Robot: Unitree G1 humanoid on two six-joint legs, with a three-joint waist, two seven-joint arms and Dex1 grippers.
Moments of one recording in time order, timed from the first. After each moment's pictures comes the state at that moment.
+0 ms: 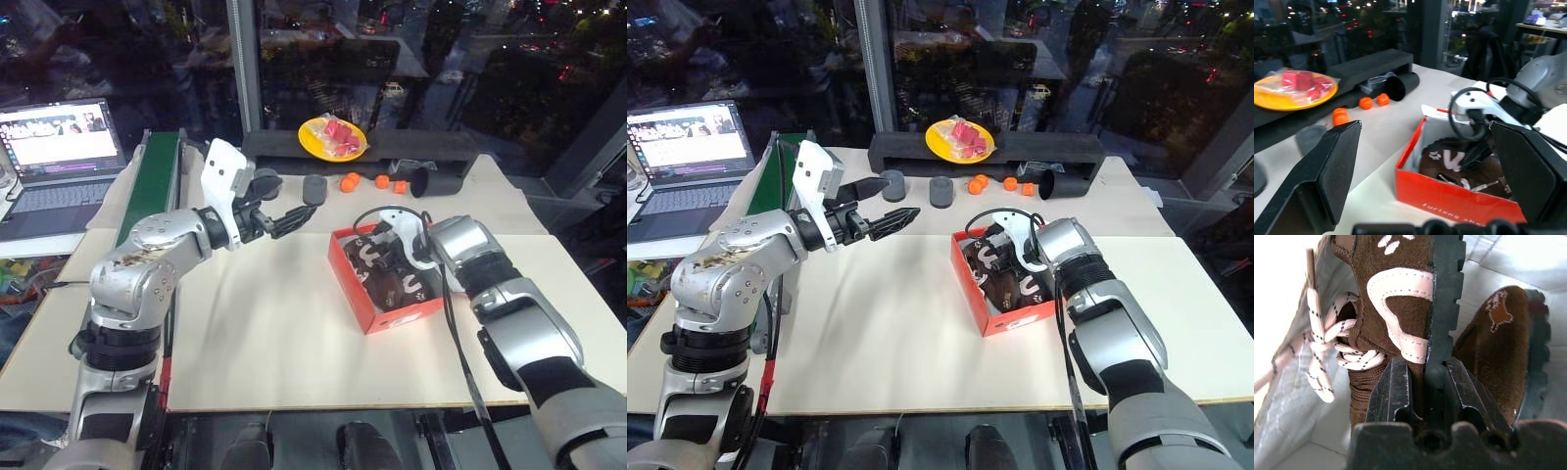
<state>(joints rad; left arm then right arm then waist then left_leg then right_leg) -0.67 0.51 0.04 -0.28 -0.55 0.81 -0.59 -1.12 -0.41 0.34 0.90 0.05 0.85 0.87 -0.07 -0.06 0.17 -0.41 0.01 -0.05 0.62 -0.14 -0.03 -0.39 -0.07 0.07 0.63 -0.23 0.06</state>
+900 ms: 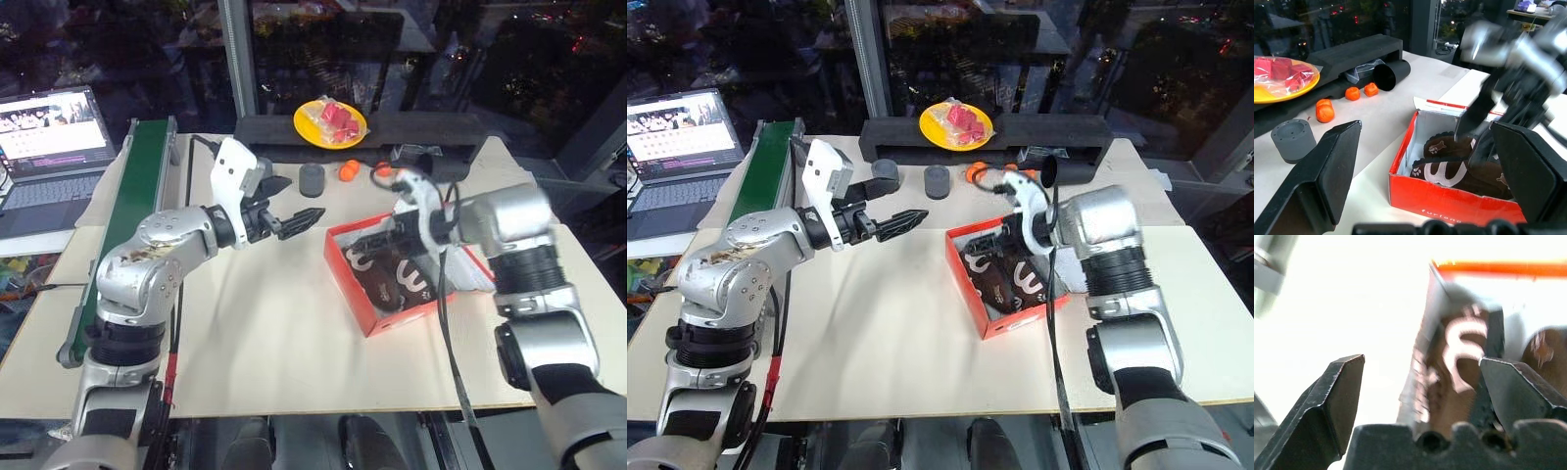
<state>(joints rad) -0.70 0.52 0.01 -0.26 -0.55 0.81 -0.64 -1.03 -0.55 0.02 0.11 0.30 1.45 0.91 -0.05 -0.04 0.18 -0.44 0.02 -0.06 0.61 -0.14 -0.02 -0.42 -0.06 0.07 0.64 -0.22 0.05</state>
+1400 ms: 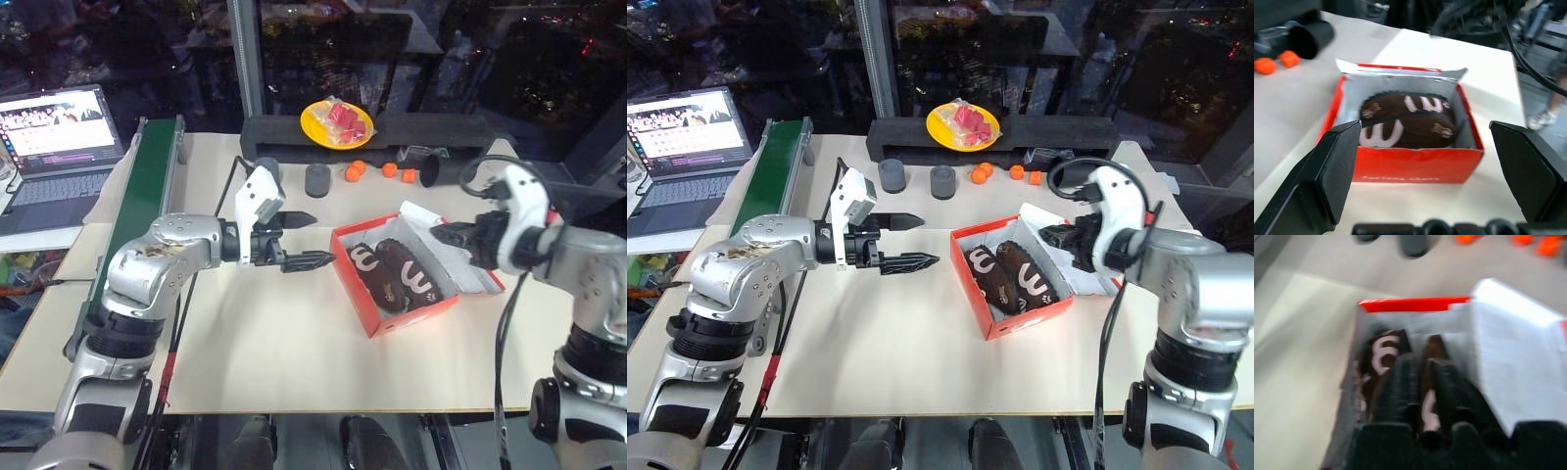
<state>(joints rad) -0.76 0.59 -0.15 -0.13 -0.53 0.76 -0.98 -0.59 -0.61 -0.44 -0.57 0.34 1.57 0.65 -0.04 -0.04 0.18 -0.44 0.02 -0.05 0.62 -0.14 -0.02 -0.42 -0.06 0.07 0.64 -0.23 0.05</state>
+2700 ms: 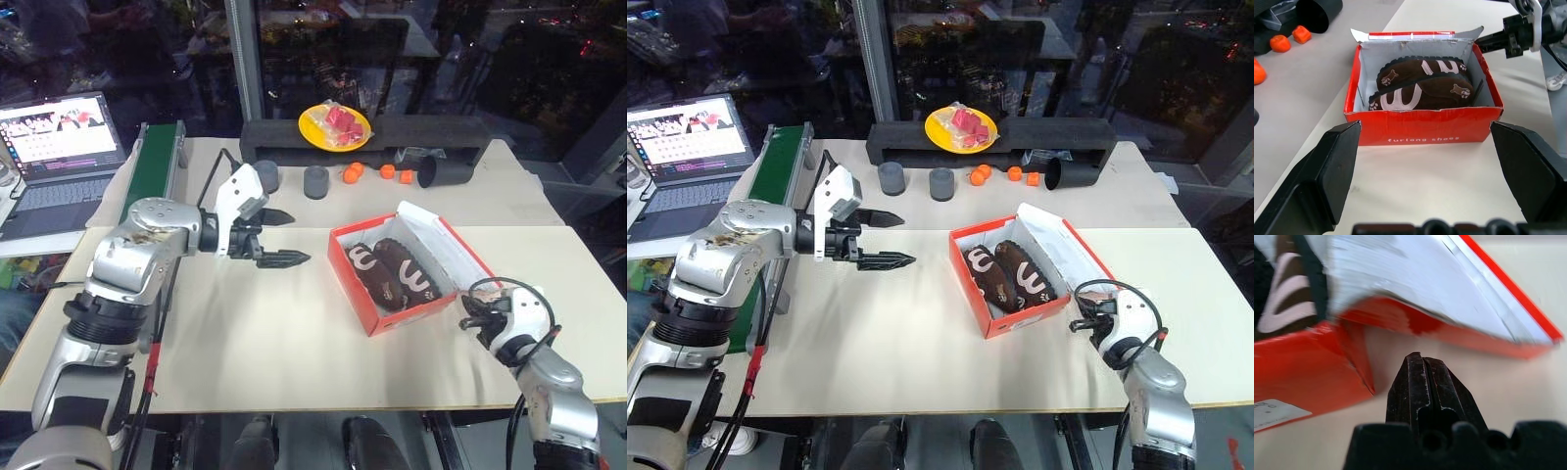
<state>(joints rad) -0.78 0.69 -0.14 -0.08 -0.41 0.75 -1.09 -0.04 -0.37 -0.36 -0.01 0.19 0.28 0.47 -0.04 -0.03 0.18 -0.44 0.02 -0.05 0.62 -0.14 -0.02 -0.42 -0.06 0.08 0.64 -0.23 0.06</state>
